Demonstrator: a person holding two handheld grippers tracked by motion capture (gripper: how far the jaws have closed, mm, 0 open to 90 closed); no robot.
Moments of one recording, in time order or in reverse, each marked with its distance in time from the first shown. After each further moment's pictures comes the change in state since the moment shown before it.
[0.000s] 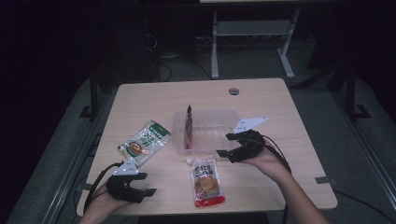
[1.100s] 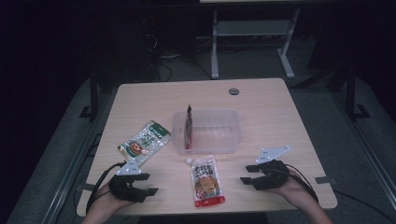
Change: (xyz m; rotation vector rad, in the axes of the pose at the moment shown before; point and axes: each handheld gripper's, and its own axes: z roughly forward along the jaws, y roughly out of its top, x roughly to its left) left arm -0.006 0.004 0.005 0.004 0.007 -0.003; right arm 0.017 -0.091 -0.031 0.127 0.026 0.062
